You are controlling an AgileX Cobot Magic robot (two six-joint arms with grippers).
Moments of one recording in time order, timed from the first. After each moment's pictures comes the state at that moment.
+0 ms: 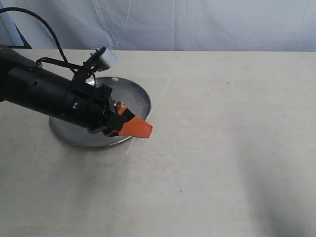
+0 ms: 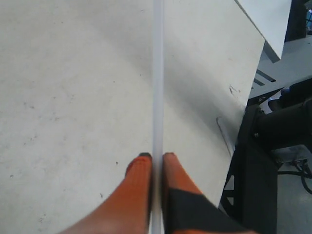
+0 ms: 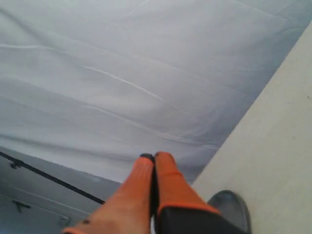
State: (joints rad) left arm -0.40 1.61 -0.84 -1.33 0.94 1.25; right arm 0.07 0.15 -0.13 0.95 0.02 0.24
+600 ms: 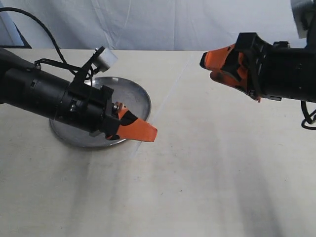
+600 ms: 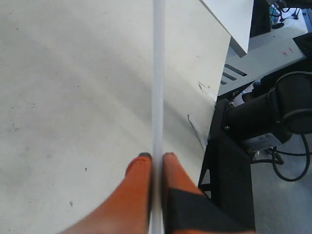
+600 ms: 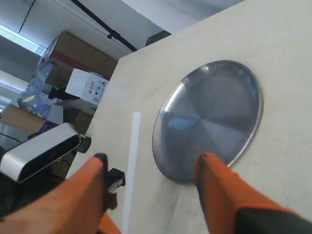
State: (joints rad) left arm -0.40 1.61 -0.83 -1.38 1.04 1.33; right arm 0.07 1.24 -0.63 1.72 0.69 -1.10
